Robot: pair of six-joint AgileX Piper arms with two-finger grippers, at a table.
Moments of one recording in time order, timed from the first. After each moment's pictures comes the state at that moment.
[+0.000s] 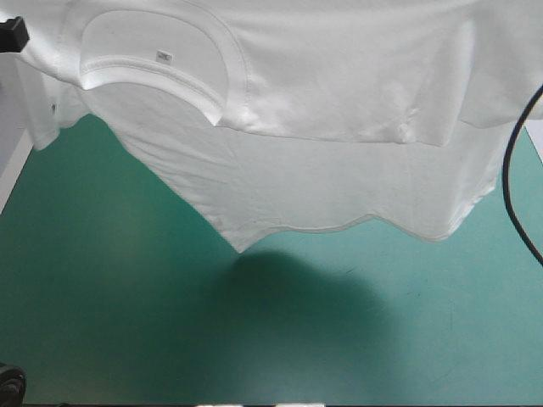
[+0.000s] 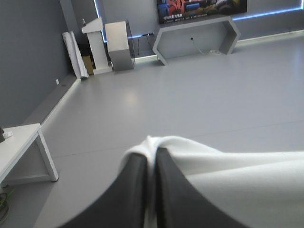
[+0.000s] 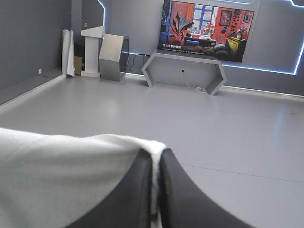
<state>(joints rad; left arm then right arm) -0.29 1.45 -2.64 0.27 1.26 0.08 0.17 1.26 -2.45 -0.11 1.16 -0.06</state>
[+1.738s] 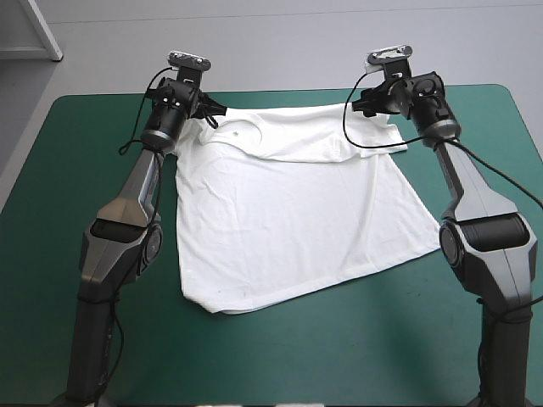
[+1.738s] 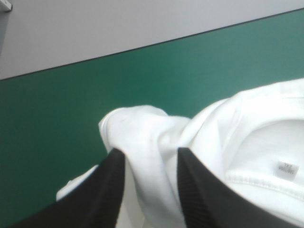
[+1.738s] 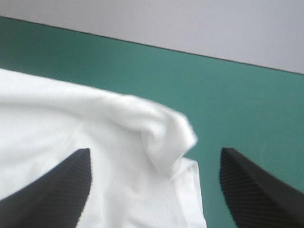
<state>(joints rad) -0.25 2.44 -2.56 0.31 0.99 -0.10 0.17 2.20 -2.18 -0.13 0.75 0.02</state>
